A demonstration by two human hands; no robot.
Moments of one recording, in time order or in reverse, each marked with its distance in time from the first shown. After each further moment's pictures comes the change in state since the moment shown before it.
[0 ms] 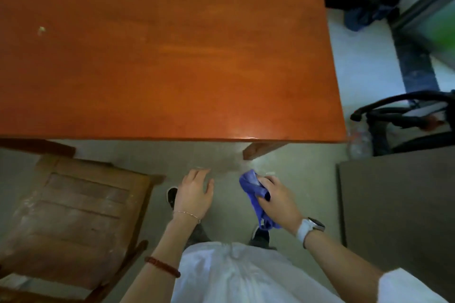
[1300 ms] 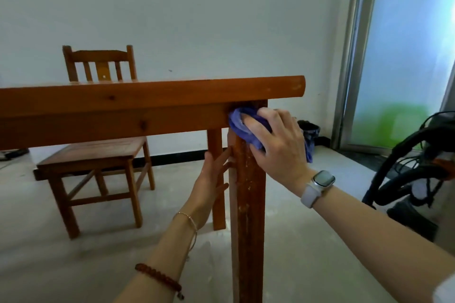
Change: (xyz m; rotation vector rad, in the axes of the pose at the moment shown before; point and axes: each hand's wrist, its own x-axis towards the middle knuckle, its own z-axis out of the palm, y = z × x) left_hand 0.196 0.046 0.243 -0.721 -0.098 0.734; right_hand 0.175 0.192 0.000 -0.598 1.683 -0.826
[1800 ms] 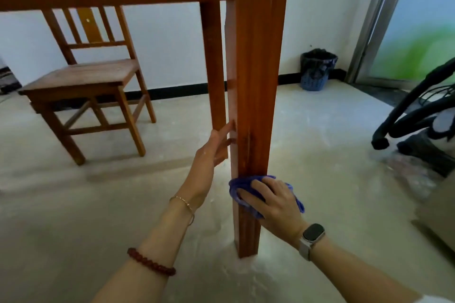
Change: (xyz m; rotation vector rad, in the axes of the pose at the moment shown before) left_hand -0.024 -0.113 0.006 0.122 0.055 -0.087; right_hand -0.265 -0.074 0.025 0.176 -0.532 -0.030
